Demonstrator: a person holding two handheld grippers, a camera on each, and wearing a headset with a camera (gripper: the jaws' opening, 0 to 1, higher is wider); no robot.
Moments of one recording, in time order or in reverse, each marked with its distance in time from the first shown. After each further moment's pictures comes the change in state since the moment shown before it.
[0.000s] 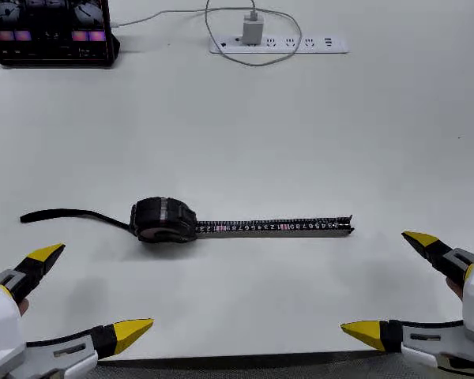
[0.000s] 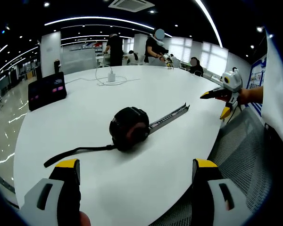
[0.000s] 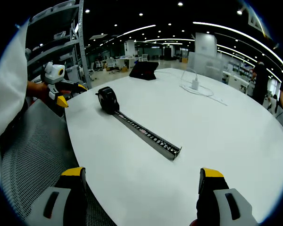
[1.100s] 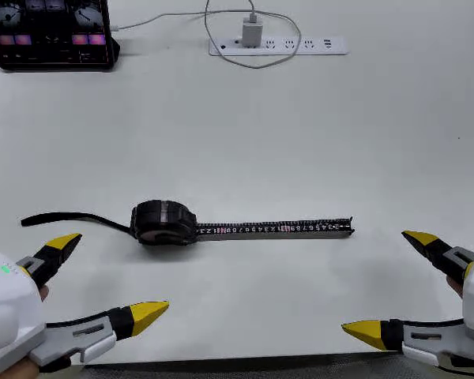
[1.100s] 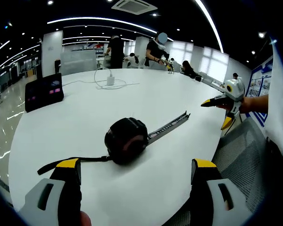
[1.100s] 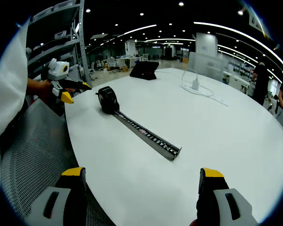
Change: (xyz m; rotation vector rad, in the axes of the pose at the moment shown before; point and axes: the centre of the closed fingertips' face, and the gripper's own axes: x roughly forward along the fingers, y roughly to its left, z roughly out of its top) left arm 0.021 -0.005 0.020 -0.037 -0.030 -0.017; right arm 0.001 -0.001 0.000 -0.001 0.002 0.004
